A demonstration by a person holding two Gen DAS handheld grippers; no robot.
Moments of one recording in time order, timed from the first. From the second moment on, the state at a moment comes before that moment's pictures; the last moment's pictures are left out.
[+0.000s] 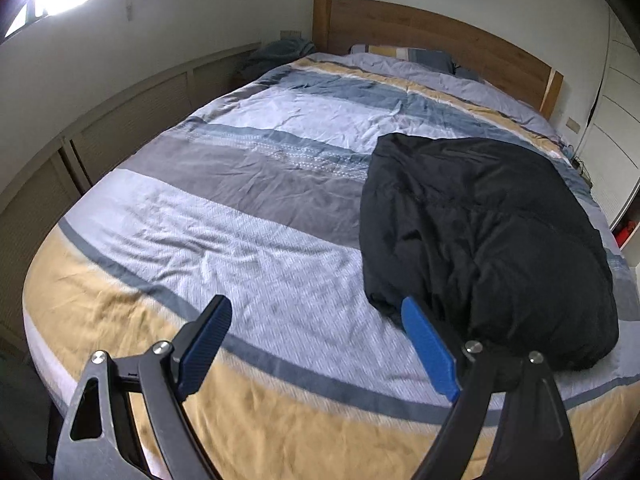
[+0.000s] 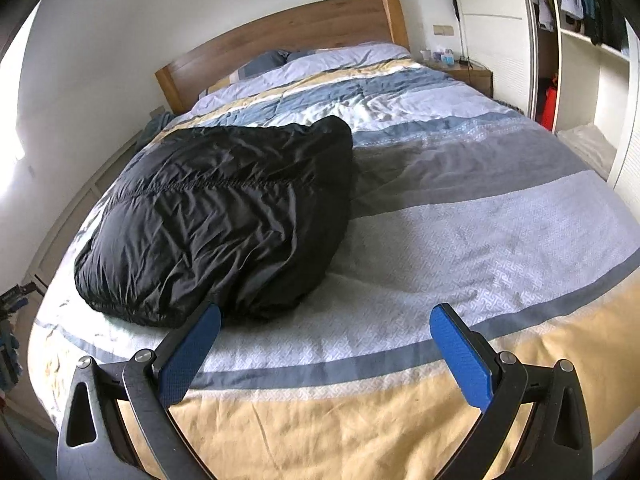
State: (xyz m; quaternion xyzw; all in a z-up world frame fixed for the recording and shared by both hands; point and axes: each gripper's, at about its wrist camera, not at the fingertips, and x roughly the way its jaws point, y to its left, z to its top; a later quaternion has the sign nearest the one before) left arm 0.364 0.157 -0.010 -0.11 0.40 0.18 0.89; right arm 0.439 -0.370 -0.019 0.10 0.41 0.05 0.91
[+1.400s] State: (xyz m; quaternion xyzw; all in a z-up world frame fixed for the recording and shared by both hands) left arm 0.296 0.144 -0.048 -0.17 0.44 0.13 0.87; right arm 0.357 -0.296 0.024 -0.07 0.36 -0.05 0.93
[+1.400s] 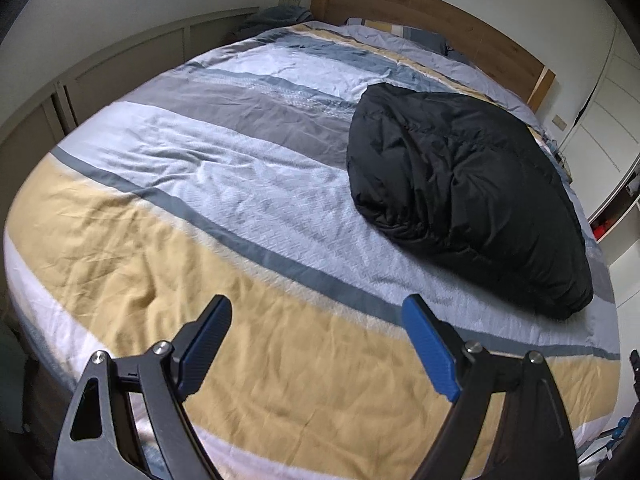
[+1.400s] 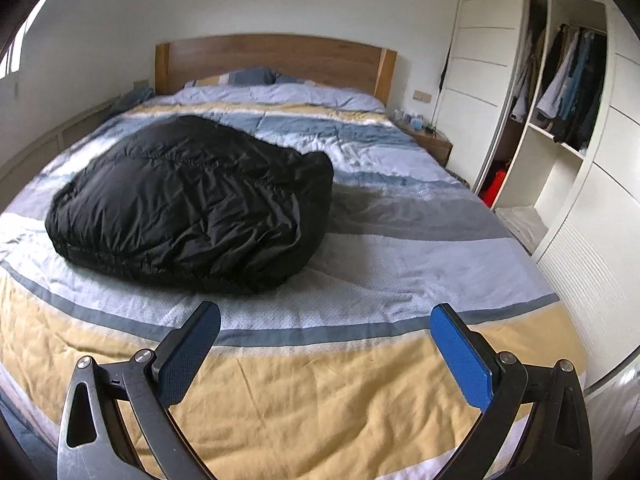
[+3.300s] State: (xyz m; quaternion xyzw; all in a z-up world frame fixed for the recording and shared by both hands) left arm 0.638 0.205 -0.192 -0.44 0.50 -0.23 0.71; right arm 0.675 -0.330 -0.178 0.37 0.52 0.28 0.71
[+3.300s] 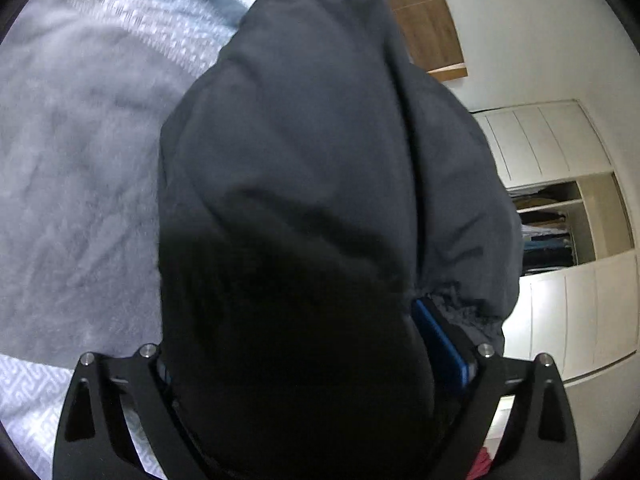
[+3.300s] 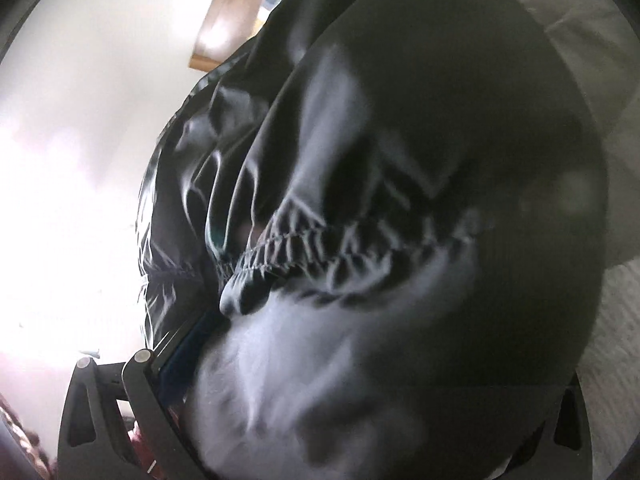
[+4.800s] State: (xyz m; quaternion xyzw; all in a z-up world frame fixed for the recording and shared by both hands) left arm 0.507 0.136 -0.032 -0.32 0.43 -0.21 0.82; right arm 0.629 -0.256 -0.038 0.32 0.44 0.30 0.79
